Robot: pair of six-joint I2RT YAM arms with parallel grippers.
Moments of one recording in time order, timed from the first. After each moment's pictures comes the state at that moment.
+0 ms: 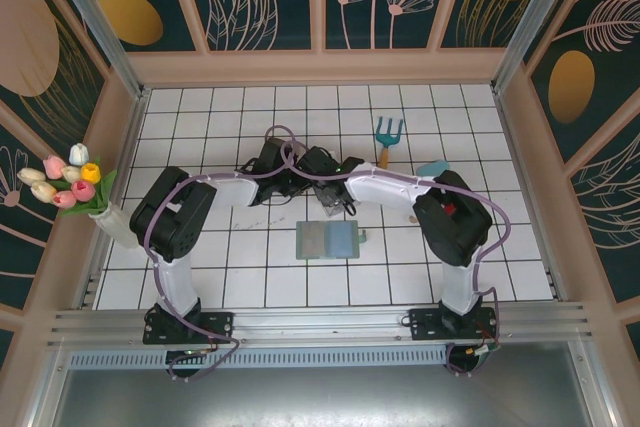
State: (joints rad) left arm -0.54 1.90 0.98 0.19 0.39 -0.97; right arm 0.85 1.90 1.31 -0.63 0.40 0.36
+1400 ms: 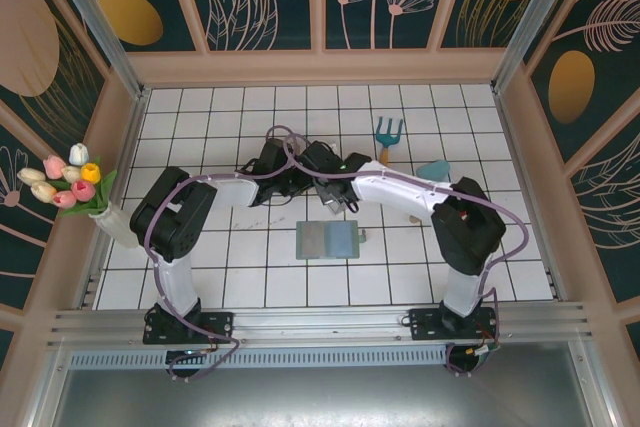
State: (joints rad) left arm -0.54 1.90 0.97 0.20 0.38 -0.94; right arm 0.87 1.79 1.34 -0.70 0.39 0.39
